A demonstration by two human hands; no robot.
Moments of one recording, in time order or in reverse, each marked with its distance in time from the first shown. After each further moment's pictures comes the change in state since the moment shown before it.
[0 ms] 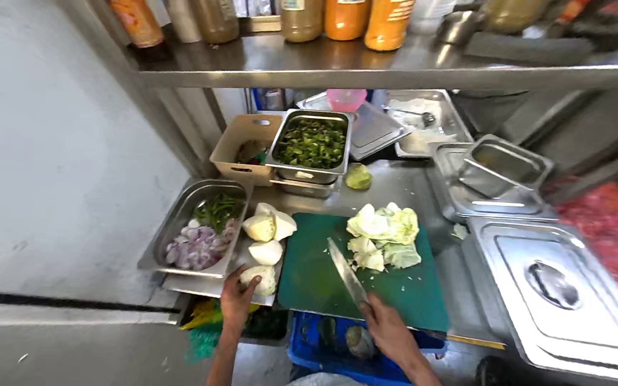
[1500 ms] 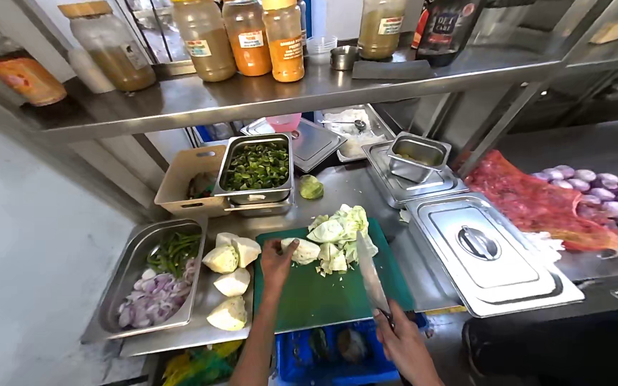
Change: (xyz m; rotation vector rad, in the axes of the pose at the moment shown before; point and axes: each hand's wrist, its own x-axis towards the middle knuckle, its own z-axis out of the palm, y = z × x) left_hand 0.045 0.189 0.145 -0.210 -0.315 -0.001; right_hand -0.061 0.037 -0.013 0.498 0.405 0.134
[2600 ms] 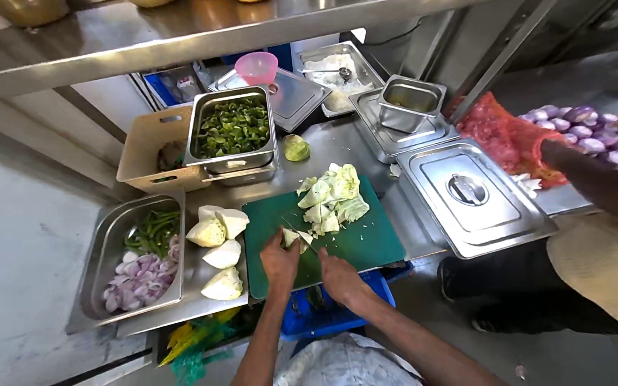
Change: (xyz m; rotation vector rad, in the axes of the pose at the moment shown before) left_hand -0.071 -0.013 0.007 0.493 -0.038 0.055; right_hand 0.042 -0.097 0.084 -0.742 -0.476 0.113
